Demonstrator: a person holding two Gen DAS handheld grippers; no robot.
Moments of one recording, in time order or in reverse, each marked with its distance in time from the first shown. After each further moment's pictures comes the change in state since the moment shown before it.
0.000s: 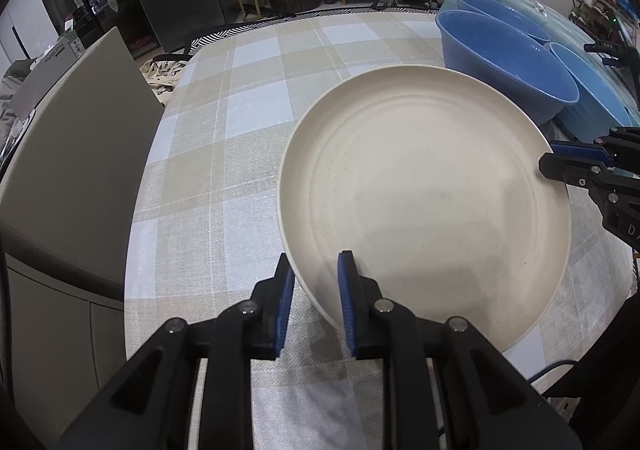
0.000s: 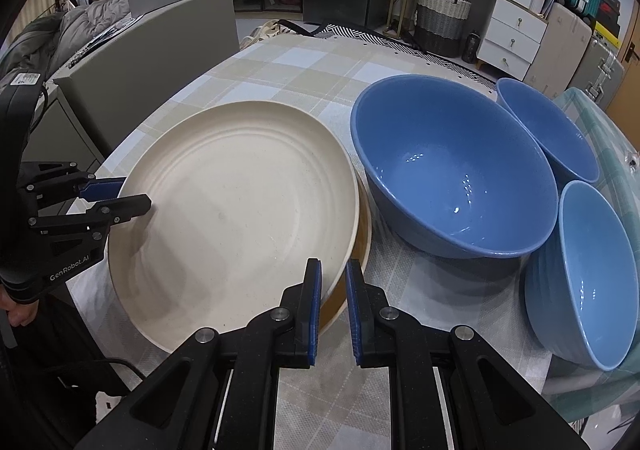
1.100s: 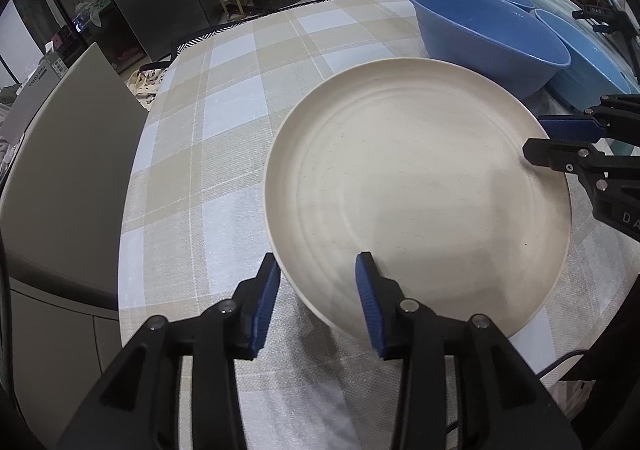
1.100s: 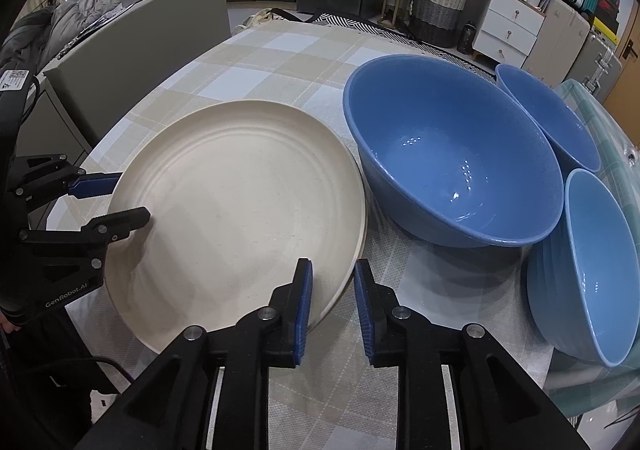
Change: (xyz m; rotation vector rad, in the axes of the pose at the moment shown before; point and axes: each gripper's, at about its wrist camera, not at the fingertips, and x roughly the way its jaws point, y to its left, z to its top) left arm 0.010 -0.016 -0.001 0.077 0.026 -0.005; right arm 0.018 0.001 -0.004 0.005 0.039 -0.019
